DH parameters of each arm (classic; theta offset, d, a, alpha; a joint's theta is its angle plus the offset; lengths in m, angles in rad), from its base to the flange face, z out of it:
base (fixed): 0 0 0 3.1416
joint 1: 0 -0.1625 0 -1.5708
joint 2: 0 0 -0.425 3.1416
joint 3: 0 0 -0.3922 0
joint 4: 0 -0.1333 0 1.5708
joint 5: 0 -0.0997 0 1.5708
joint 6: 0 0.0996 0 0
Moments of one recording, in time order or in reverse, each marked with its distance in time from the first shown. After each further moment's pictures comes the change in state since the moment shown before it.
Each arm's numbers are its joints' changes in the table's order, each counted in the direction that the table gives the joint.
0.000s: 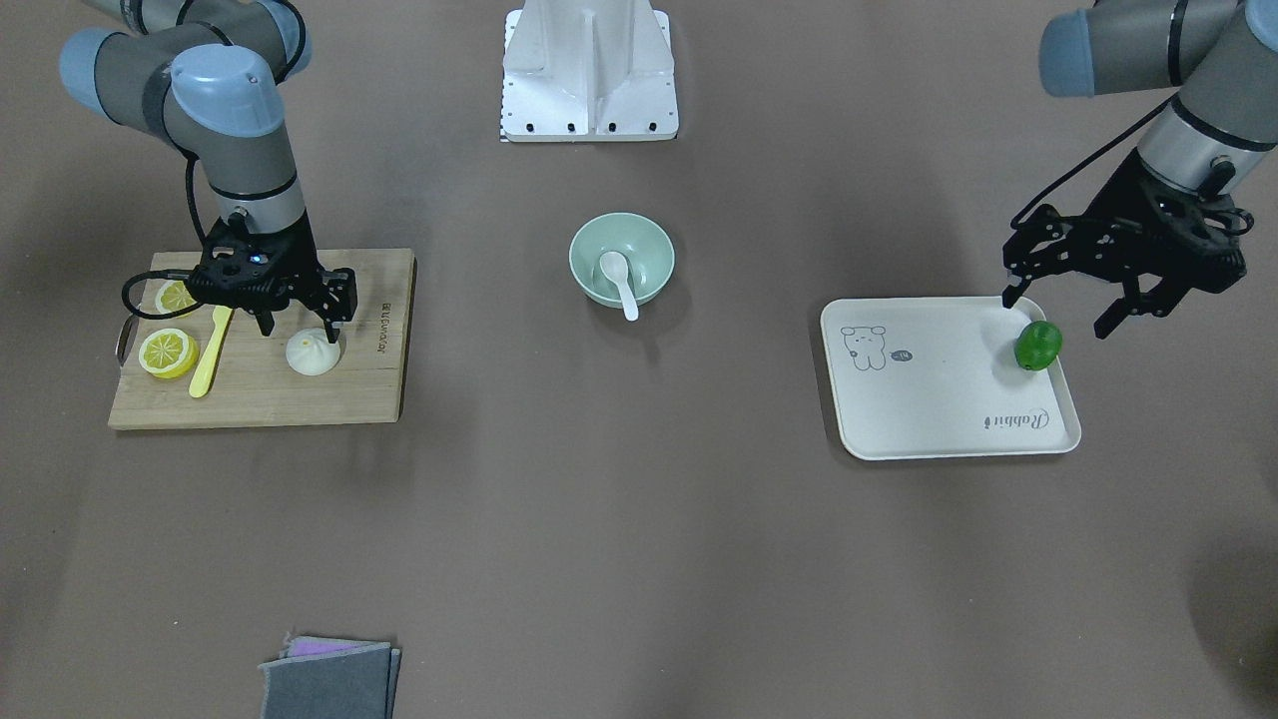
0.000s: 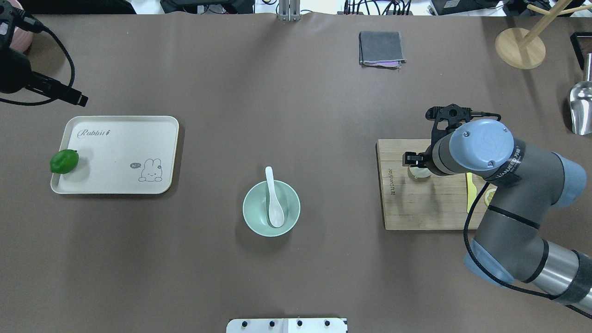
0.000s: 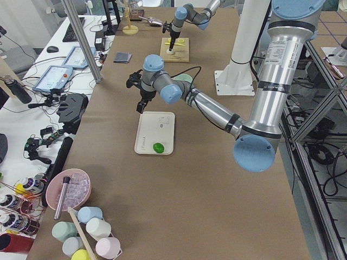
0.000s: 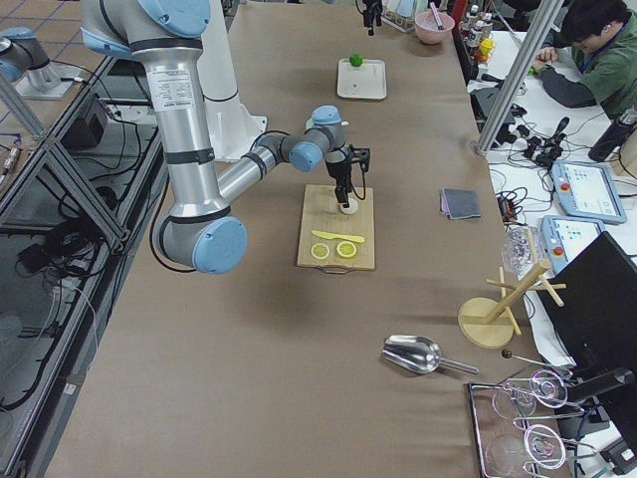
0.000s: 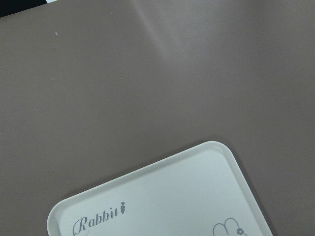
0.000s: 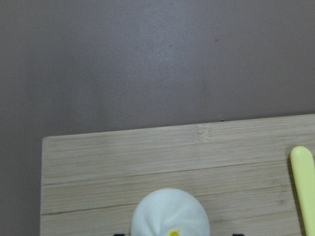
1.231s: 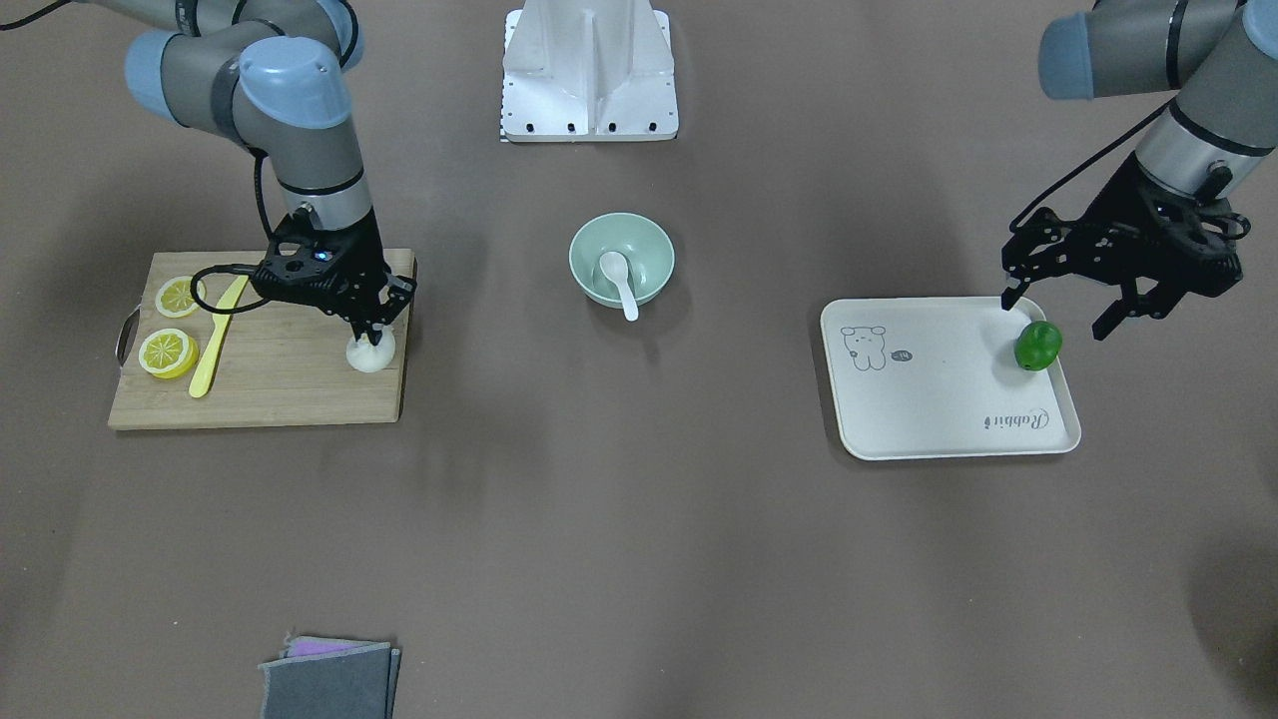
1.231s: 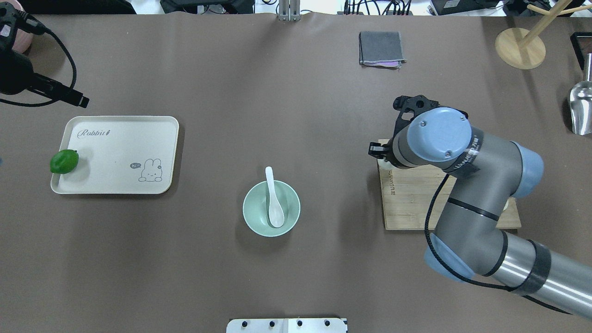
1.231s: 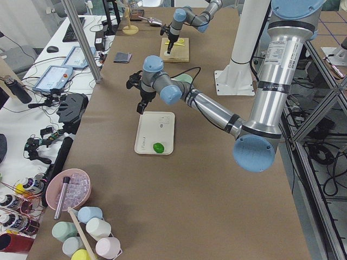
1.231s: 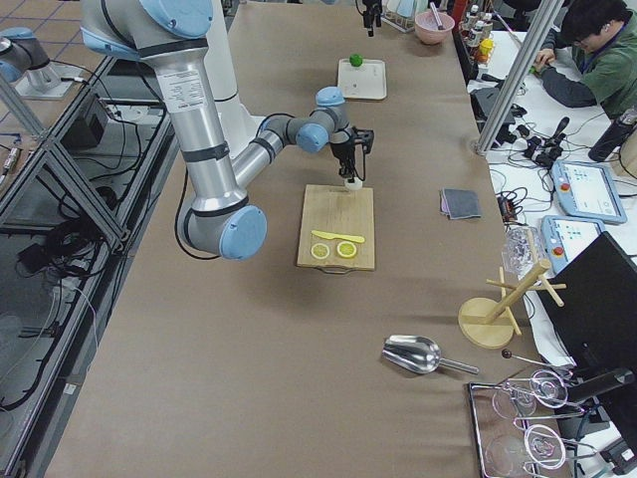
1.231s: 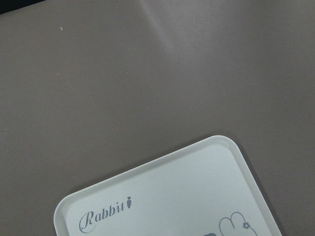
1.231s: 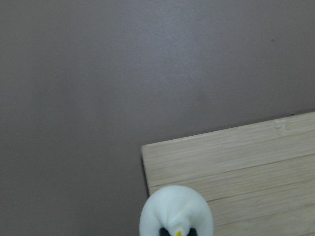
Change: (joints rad) left arm -0.006 -0.003 -0.010 0.001 -0.001 -0.007; right arm 0.041 0.201 0.020 0.099 -0.002 0.179
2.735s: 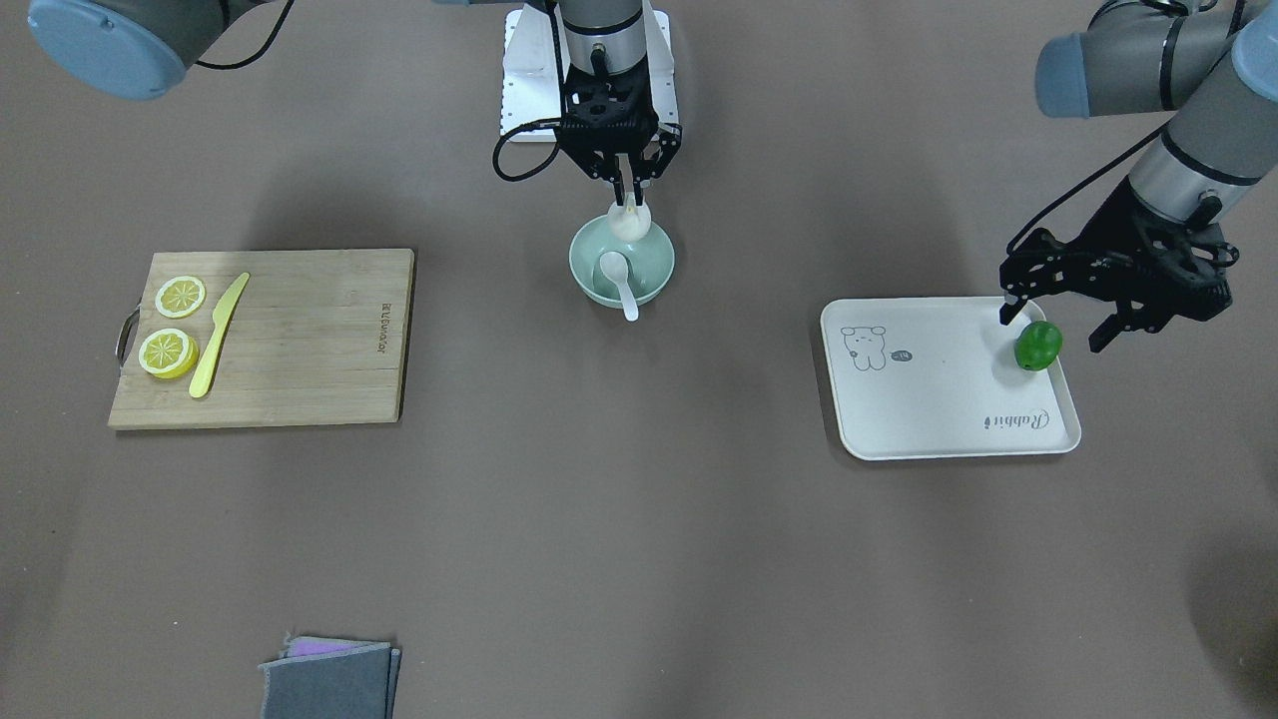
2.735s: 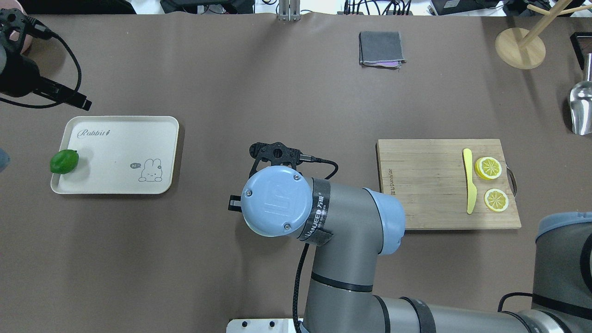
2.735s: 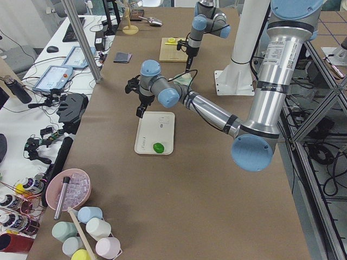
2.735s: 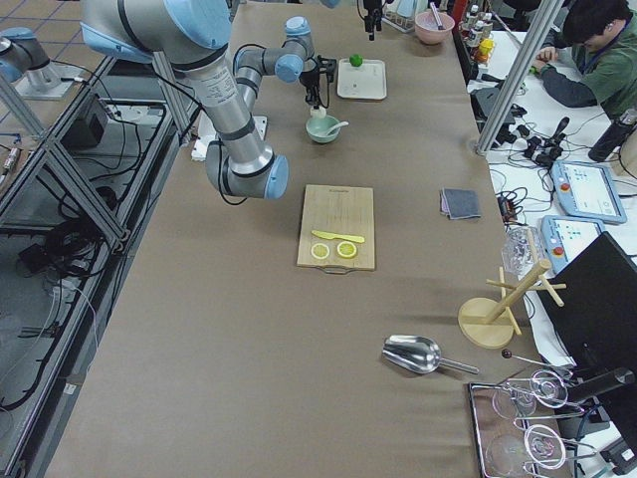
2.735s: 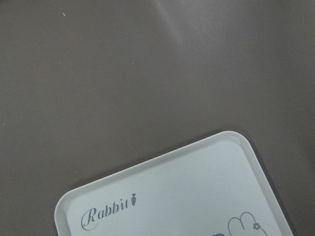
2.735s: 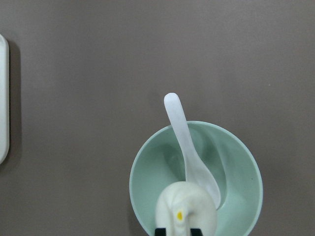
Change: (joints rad) left arm -0.008 -0.011 -0.049 0.002 0.002 -0.003; right arm 0.268 0.400 0.064 0.143 0.064 0.135
